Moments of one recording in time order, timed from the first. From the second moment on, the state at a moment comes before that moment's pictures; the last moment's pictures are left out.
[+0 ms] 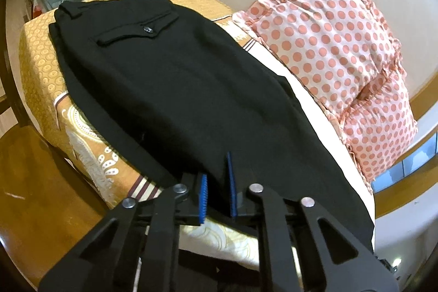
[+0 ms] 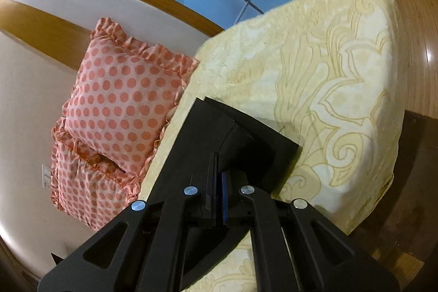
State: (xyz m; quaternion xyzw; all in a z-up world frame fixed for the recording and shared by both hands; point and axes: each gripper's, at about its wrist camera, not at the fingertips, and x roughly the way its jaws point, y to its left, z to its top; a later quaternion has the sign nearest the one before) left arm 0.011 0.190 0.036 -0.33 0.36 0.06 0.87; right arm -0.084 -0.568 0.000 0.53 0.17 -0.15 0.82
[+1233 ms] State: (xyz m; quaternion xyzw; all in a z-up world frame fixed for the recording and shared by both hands) left arm 0.024 0.141 0.036 -0.15 0.32 0.07 0.93; right arm -0.082 -0.525 -0.003 0.43 0.19 -0.17 0.87
